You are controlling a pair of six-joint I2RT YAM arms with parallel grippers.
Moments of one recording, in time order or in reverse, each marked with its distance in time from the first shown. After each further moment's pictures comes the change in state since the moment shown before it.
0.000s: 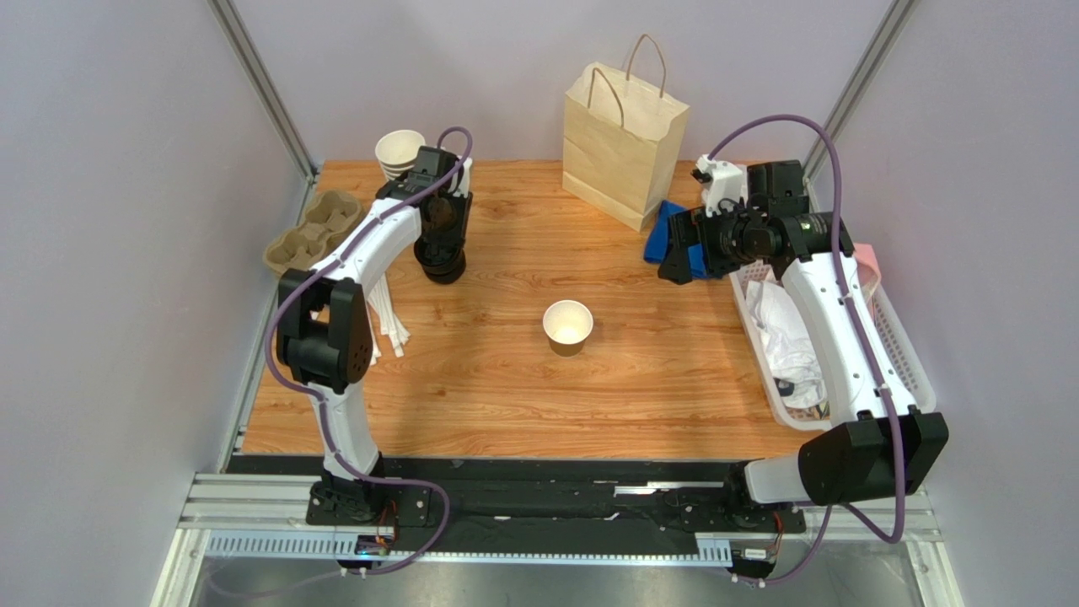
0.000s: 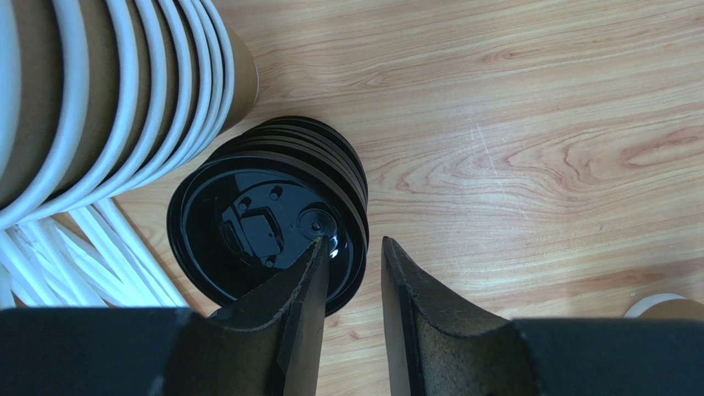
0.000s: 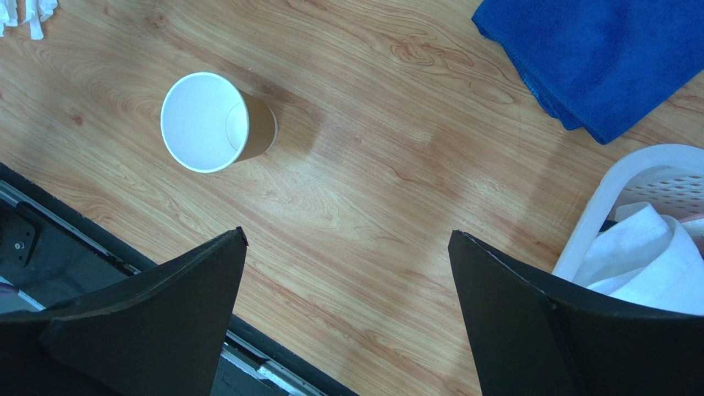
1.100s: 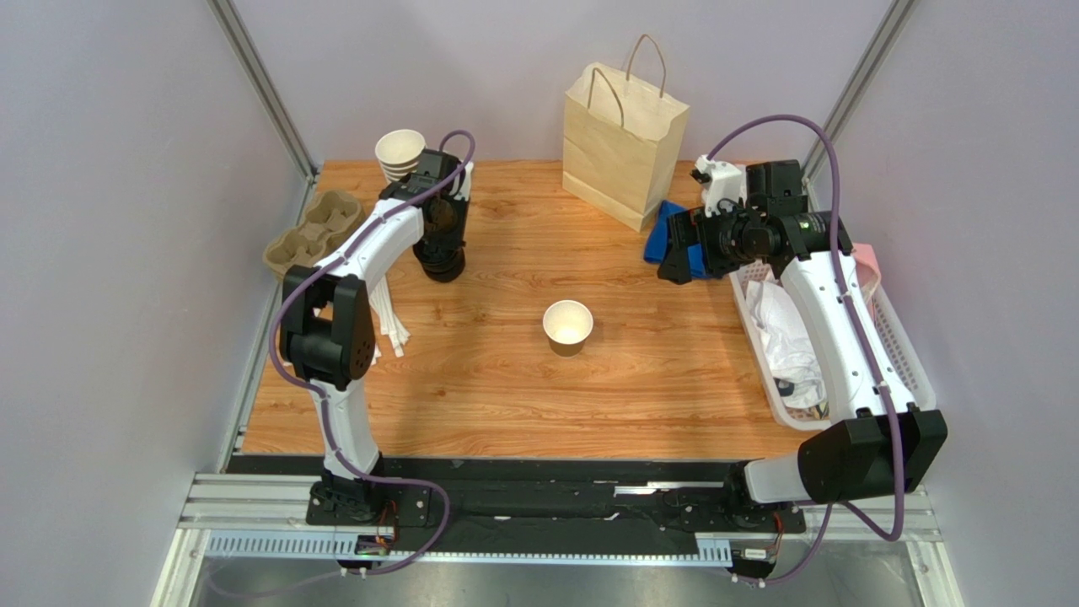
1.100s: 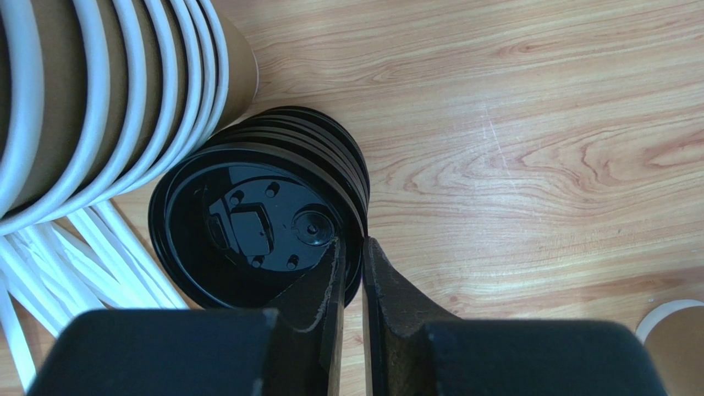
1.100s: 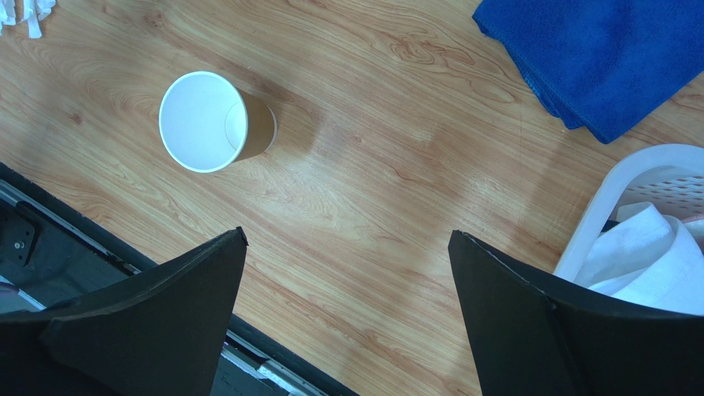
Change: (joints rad) left arm 0.002 0.025 0.000 0.002 -0.011 0.008; right arm 0.000 0.008 0.000 0.000 0.000 0.000
